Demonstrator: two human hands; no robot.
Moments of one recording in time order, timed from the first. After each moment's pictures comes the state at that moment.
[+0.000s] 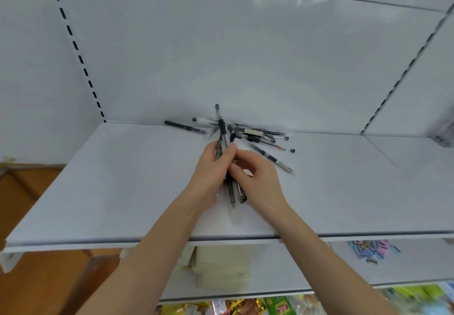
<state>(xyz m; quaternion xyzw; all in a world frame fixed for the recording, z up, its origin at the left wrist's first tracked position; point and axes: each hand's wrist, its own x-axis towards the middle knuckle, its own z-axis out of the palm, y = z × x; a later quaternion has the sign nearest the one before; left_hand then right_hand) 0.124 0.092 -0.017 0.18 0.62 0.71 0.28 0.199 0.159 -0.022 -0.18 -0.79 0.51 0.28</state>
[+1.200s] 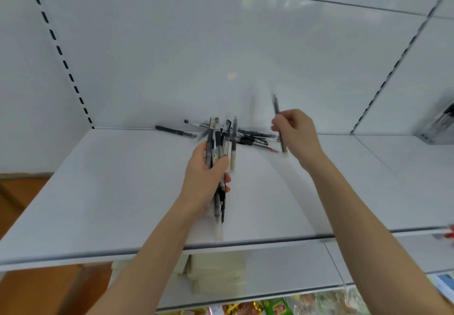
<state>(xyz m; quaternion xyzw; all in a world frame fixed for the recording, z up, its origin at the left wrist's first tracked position) 0.126 0.084 -0.014 0.22 0.62 0.71 0.24 0.192 0.258 0.027 -0.32 -0.78 0.43 0.34</state>
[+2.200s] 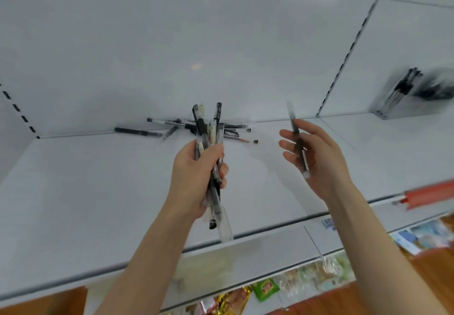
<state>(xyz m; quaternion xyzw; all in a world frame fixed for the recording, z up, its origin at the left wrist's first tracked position) 0.155 0.102 0.012 0.20 0.50 0.78 0.32 0.283 0.244 0.025 -0.29 -0.49 0.72 0.40</state>
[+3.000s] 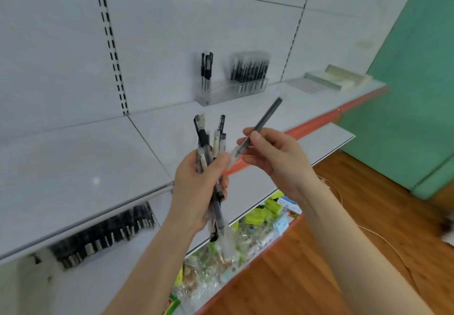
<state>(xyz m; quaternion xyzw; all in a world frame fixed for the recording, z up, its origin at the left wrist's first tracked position) 0.499 0.328 0.006 0.31 0.46 0.70 0.45 0.617 0.402 0.032 -0.31 -0.57 0.62 0.44</state>
